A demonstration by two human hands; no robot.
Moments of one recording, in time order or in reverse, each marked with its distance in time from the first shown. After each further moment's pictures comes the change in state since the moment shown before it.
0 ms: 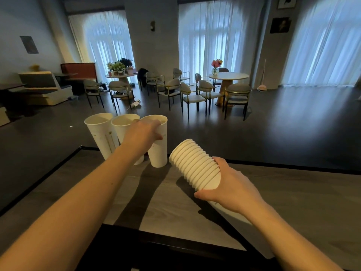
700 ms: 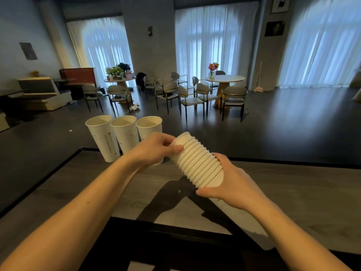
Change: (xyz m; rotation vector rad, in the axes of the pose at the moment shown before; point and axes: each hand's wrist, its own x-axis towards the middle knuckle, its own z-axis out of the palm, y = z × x) left_hand -0.058 0.066 -0.063 -1.009 -0.479 -0.149; right_hand -0.035 0.013 -0.024 0.115 0.011 -0.084
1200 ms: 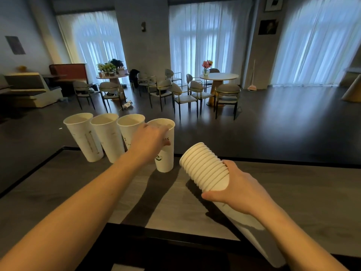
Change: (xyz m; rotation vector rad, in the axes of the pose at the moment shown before) left_hand 0.063 -0.013 0.036 0.977 0.434 0.235; right_hand -0.015 0.041 -0.031 -0.056 -0.019 0.169
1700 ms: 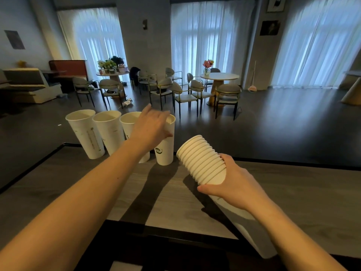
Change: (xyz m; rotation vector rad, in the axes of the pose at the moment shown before) left_hand 0.024 -0.020 -0.001 0.115 0.025 0.061; right_hand 0.004 -0.017 0.003 0.040 0.039 -0.048
